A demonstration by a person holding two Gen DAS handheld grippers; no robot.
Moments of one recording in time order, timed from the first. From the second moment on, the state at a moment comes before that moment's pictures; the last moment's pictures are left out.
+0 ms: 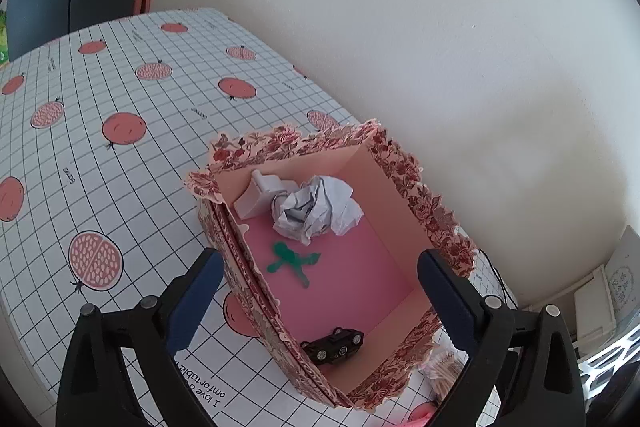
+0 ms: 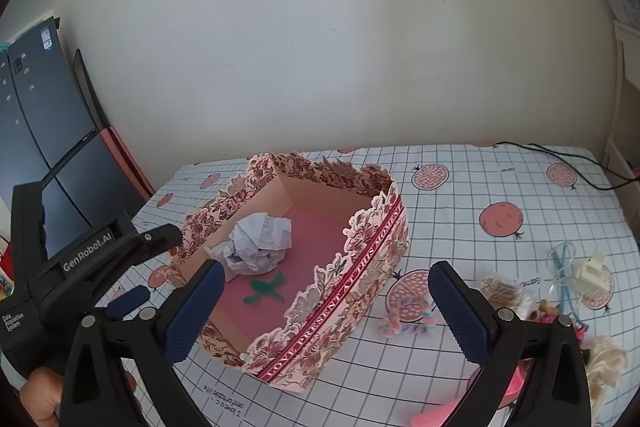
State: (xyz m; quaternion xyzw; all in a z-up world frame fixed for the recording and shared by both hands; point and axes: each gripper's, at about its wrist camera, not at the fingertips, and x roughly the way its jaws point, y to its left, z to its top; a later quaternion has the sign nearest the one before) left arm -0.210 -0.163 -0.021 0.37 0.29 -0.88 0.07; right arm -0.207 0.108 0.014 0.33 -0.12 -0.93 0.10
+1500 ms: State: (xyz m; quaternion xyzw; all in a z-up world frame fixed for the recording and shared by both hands) left arm -0.186 -0.001 0.028 0.40 0.16 -0.90 -0.02; right arm -0.138 0.276 0.057 0.34 -0.14 -0.93 -0.06
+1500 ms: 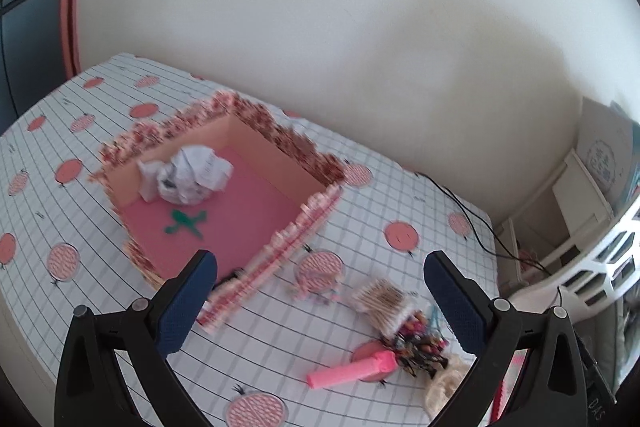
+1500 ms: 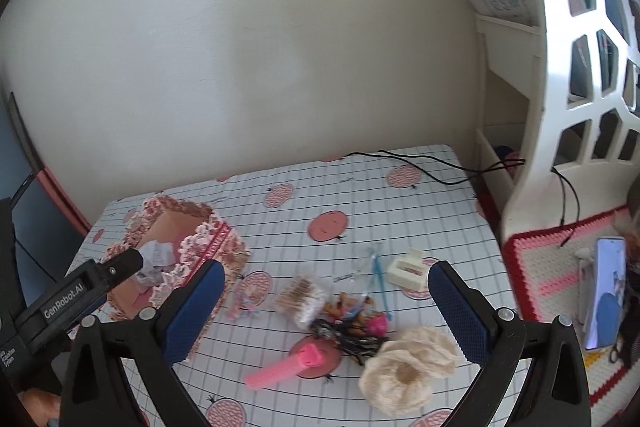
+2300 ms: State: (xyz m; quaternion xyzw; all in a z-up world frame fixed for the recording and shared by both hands) left arm -0.204 0.056 -0.027 0.47 0.11 -0.87 -0.07; right arm -0.158 0.316 -0.021 0.45 -0.13 -0.87 -0.11
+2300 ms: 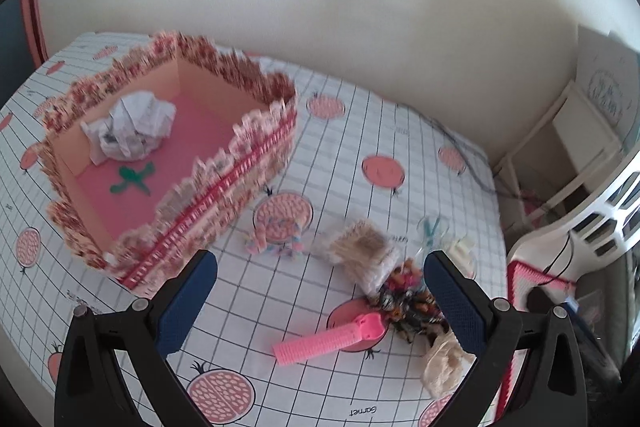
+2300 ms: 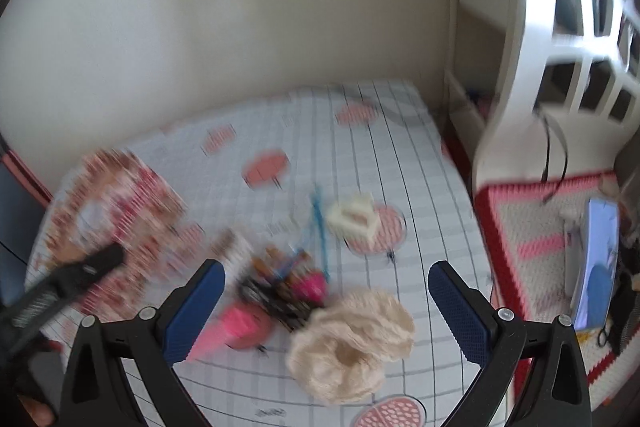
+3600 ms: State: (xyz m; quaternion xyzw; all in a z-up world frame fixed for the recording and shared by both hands) left arm -0.213 0.114 -0.142 0.62 0.01 -0.78 -0.12; right arm -0.157 0.338 -0.136 0.60 -0.14 -0.78 -0.14
